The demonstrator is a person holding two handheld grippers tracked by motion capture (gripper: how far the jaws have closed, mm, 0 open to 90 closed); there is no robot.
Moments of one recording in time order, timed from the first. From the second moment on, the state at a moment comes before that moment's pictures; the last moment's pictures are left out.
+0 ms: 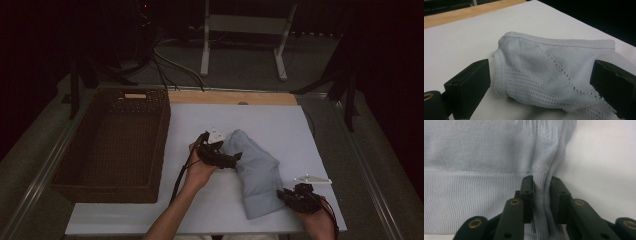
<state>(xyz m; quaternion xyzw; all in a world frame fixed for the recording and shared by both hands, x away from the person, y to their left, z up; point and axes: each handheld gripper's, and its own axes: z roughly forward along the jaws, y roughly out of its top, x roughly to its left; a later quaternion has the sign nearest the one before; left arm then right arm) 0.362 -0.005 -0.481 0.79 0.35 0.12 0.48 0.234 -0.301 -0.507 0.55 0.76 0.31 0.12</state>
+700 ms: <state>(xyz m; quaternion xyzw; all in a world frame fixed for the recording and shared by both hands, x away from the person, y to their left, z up) 0.364 -0.014 -0.489 0.80 0.36 0.10 0.47 0.233 -0.300 -0.507 0.55 0.77 0.31 0.13</state>
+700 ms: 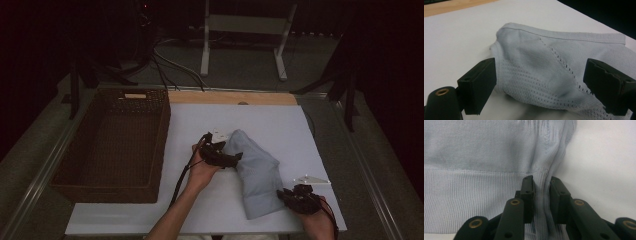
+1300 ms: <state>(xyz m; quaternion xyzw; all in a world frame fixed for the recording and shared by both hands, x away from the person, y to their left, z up) 0.372 -0.025 -0.499 0.81 0.36 0.09 0.46 0.232 -0.300 -0.507 0.55 0.77 0.31 0.13</state>
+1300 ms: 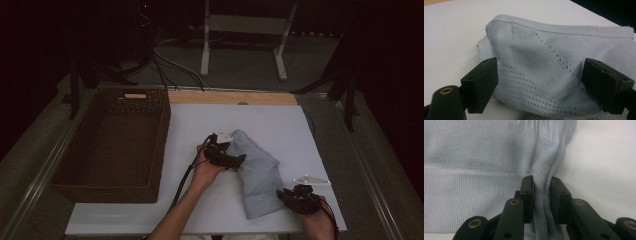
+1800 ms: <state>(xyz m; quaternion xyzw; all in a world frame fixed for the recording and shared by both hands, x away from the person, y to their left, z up) 0.378 -0.022 -0.502 0.80 0.37 0.10 0.45 0.232 -0.300 -0.507 0.55 0.77 0.31 0.13</state>
